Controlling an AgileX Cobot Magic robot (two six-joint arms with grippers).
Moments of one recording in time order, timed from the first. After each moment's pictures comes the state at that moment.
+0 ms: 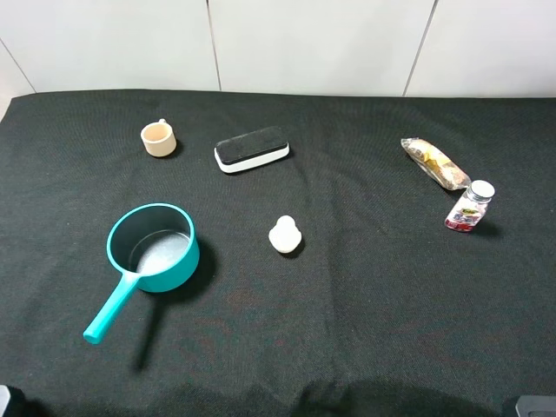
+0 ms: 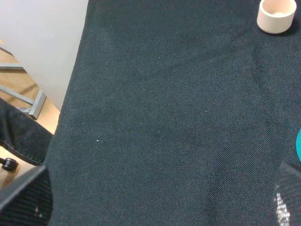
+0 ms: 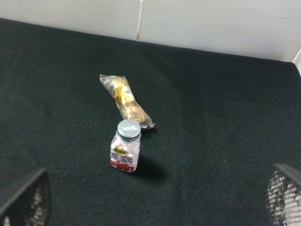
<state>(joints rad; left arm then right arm) 0.05 -0.01 -0.49 0.11 1.06 -0.01 0.03 0.00 -0.50 0.03 1.02 -0.13</state>
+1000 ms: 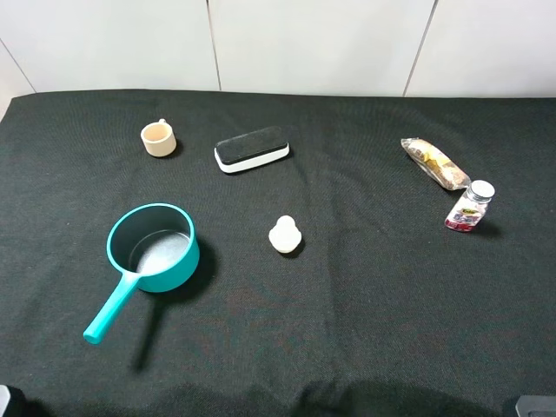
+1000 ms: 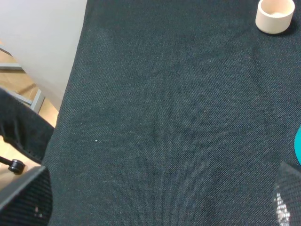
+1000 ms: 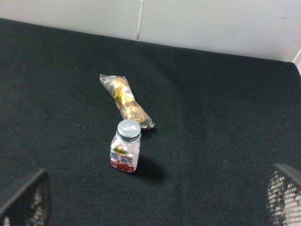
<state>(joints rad) 0.05 -0.01 -0.49 0.11 1.06 -0.01 0.03 0.00 -0.50 0.03 1.02 -0.13</state>
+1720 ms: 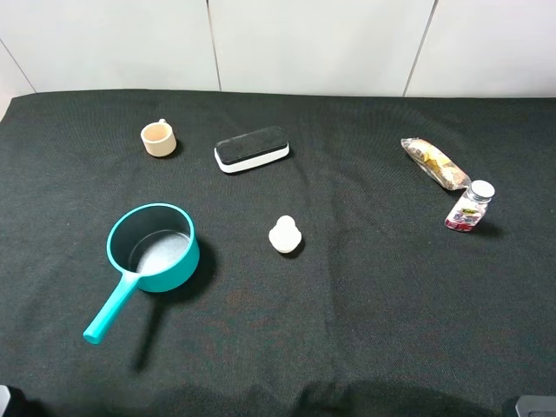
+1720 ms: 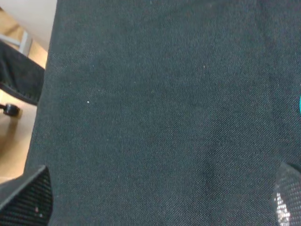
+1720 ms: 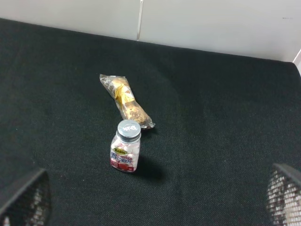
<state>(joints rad) 0.05 0.30 -0.54 0.11 1.06 -0.01 0.03 0.00 -0.50 0.03 1.02 -0.13</state>
